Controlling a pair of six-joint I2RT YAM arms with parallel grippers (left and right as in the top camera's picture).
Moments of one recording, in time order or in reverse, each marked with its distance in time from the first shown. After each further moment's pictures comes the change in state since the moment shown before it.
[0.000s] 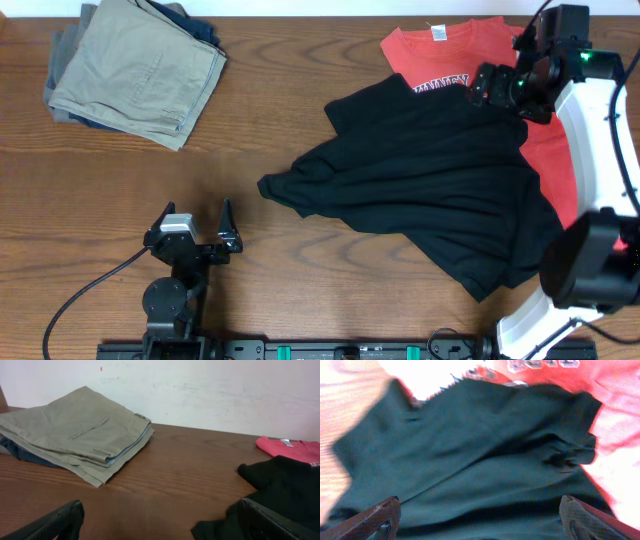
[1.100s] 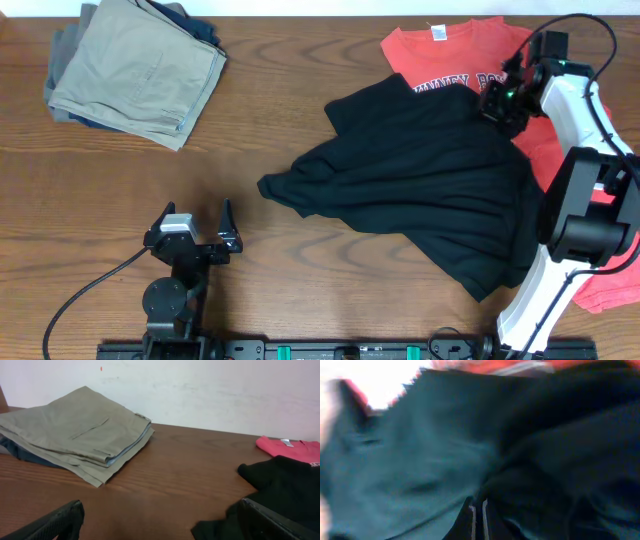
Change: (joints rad) left arm 0.000 0.000 0.000 0.000 0.000 0.000; right arm -0.045 0.240 -0.015 0.169 -0.218 0.036
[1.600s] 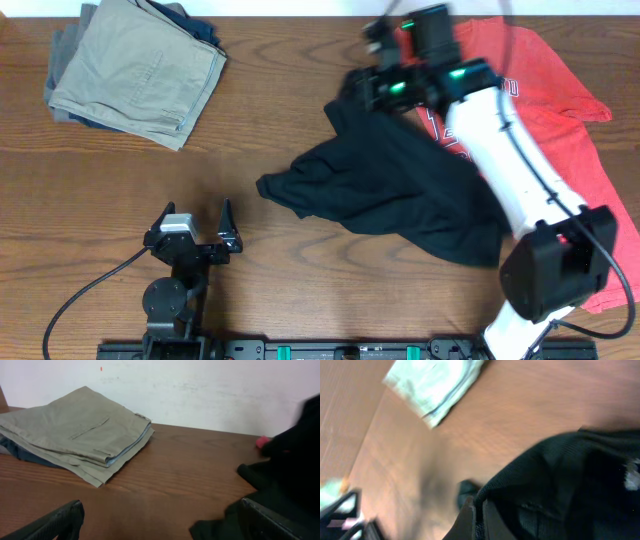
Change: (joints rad) left arm 0.000 0.000 0.000 0.000 0.000 0.000; right arm 0.544 -0.260 -0.001 0.169 -0.217 0.000
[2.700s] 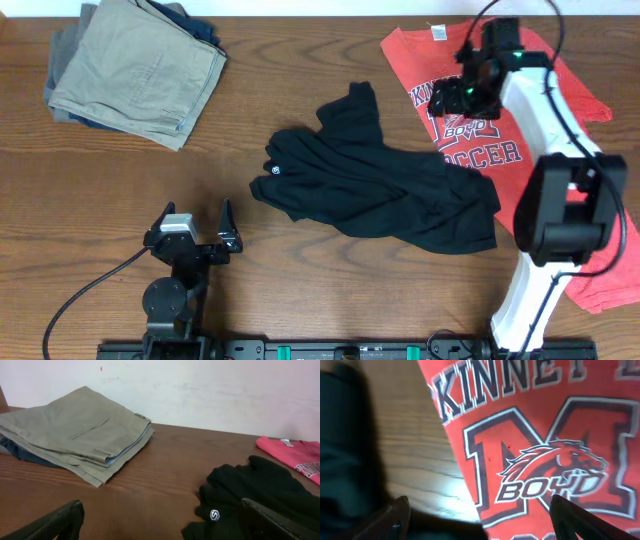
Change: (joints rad) left arm 0.000 0.000 0.000 0.000 0.000 0.000; right arm -0.361 0.261 0.038 -0.195 0.426 -0.183
